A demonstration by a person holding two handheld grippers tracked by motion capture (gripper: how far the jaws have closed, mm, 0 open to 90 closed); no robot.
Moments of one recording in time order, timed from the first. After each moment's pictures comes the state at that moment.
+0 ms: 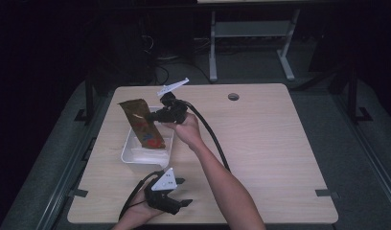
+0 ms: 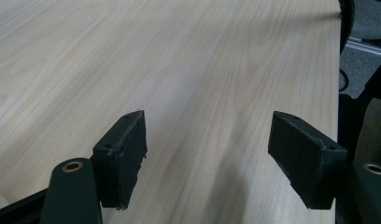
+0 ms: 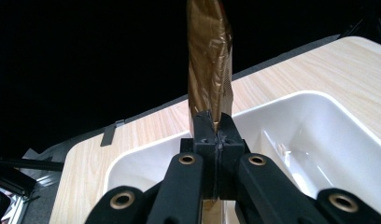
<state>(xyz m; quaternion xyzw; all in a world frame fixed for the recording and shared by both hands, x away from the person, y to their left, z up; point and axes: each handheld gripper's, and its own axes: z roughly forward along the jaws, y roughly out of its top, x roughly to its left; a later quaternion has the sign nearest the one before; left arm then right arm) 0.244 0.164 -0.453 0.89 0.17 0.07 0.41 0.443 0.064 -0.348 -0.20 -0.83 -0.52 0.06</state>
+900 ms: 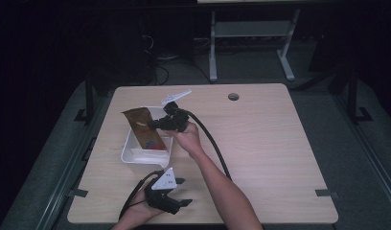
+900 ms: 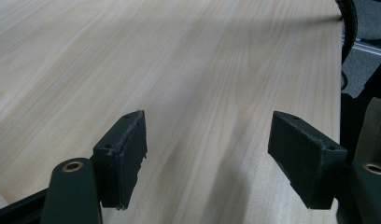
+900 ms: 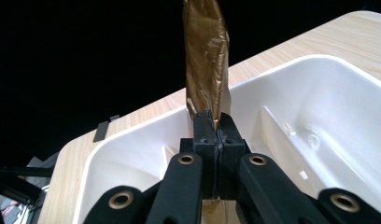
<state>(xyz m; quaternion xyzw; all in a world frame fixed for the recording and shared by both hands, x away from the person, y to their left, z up) 0.245 0.164 -0.455 0.90 0.17 0.06 0.41 0.443 0.063 -0.388 -0.22 -0.81 -0.53 0.07</state>
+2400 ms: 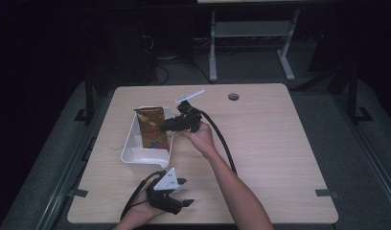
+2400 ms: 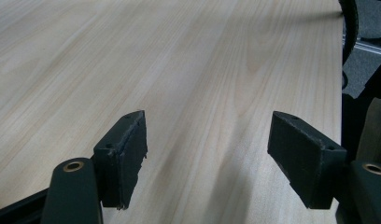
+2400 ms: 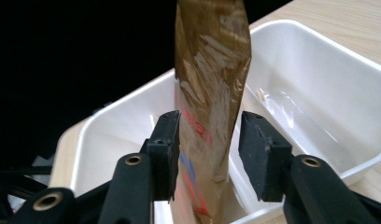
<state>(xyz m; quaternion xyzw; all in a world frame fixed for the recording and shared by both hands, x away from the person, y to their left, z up) 0.245 0.160 -0.457 0.90 0.17 0.06 0.41 0.447 0.024 -0.392 -0.26 -0.81 -0.51 0.09</state>
